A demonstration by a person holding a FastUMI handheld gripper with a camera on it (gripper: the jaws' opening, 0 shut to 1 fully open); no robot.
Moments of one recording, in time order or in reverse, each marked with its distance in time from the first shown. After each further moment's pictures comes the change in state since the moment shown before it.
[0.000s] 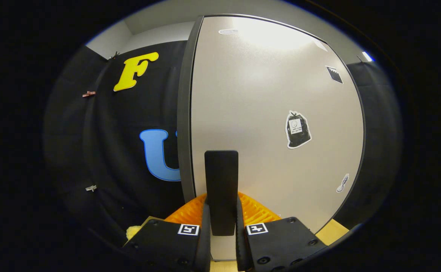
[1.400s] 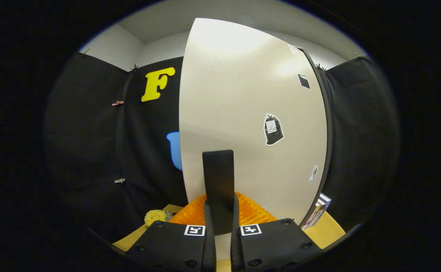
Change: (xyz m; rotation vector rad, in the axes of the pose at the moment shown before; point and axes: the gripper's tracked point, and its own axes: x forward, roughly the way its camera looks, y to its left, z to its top) arm -0.140 -0.043 0.009 0.039 -0.003 0.188
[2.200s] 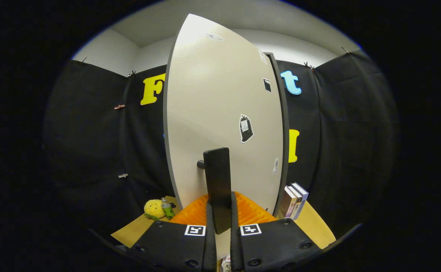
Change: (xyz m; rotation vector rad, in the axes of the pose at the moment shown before) arm -0.074 -0.063 0.004 0.010 0.013 0.000
